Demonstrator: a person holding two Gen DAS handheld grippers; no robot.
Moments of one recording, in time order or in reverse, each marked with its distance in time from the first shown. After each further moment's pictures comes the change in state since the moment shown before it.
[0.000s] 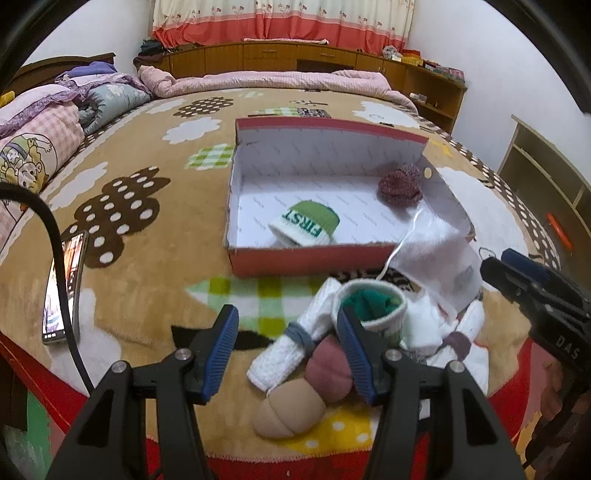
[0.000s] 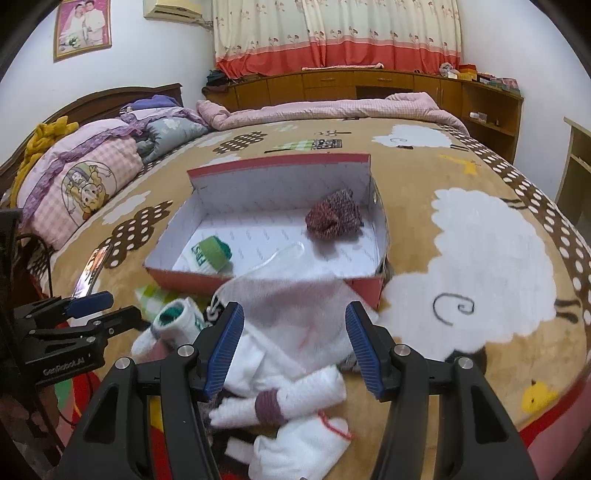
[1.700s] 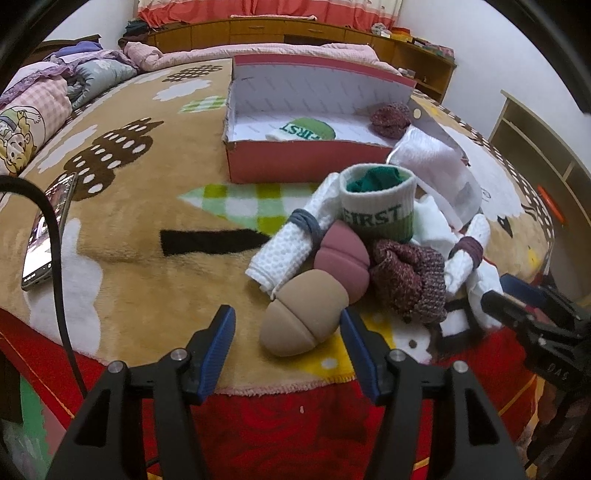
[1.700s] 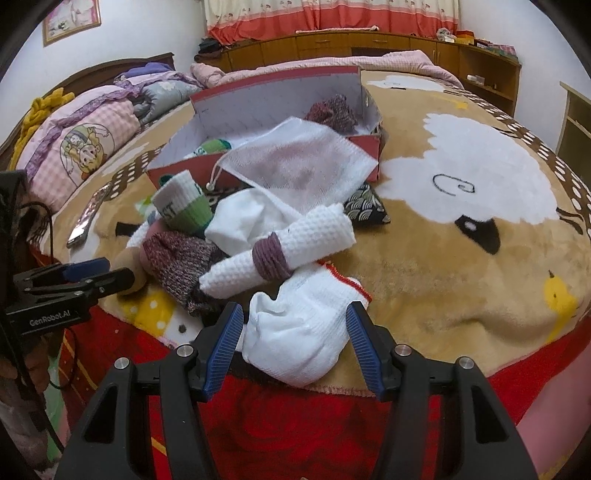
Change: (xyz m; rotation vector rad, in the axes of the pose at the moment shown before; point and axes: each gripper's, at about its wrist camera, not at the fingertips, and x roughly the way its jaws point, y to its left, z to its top) left arm 0.009 0.012 -0.069 0.026 0.097 -0.055; right arm -0.003 0.002 -0.092 0.025 0.150 -0.009
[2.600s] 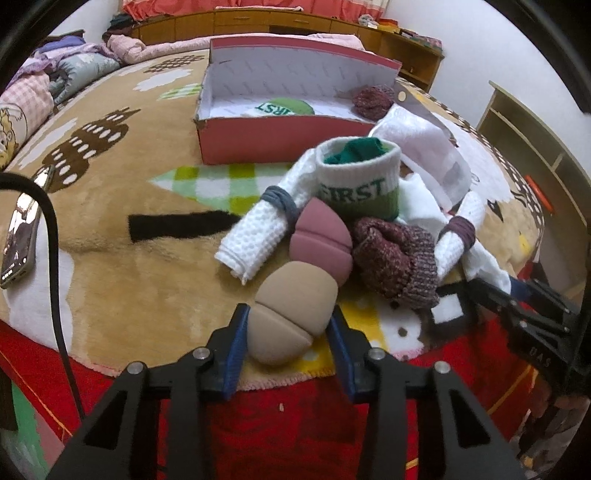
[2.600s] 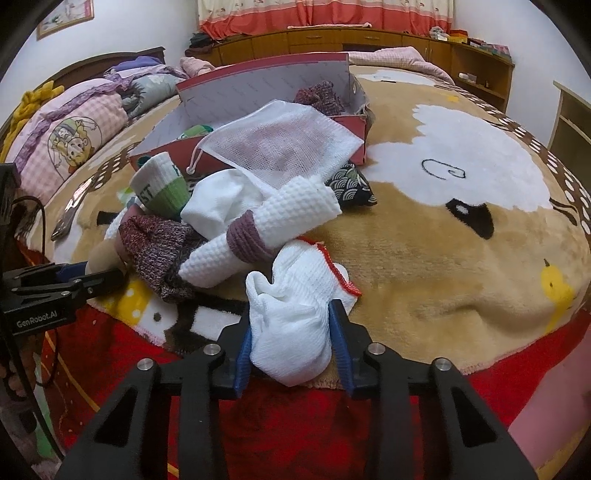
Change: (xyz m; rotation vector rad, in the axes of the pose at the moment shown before) left arm 0.015 -0.007 -0.007 0.026 0.036 -0.060; right arm 0.009 -0.006 -0.009 0.003 0.010 -0.048
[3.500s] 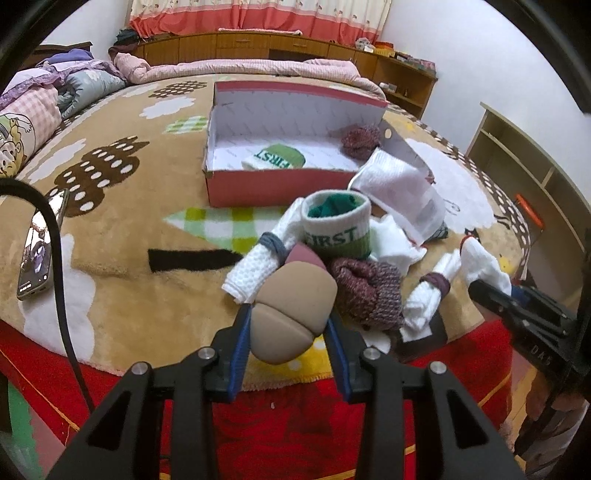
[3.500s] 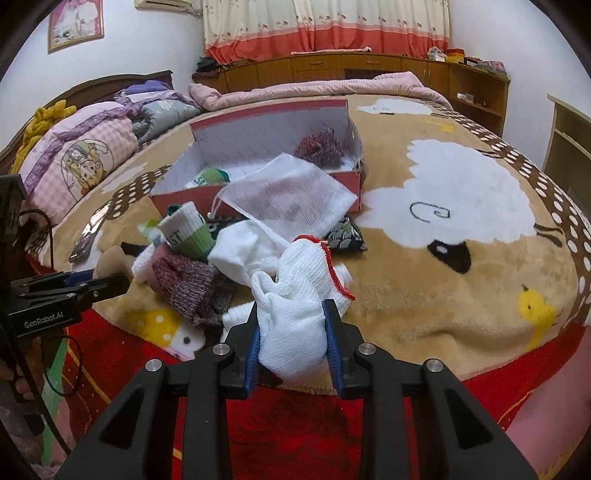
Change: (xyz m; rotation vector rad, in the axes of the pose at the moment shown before) left arm -0.041 -0.004 0.008 -0.014 -0.097 -0.020; right arm -0.042 0.003 0.014 -0.003 -0.109 0.021
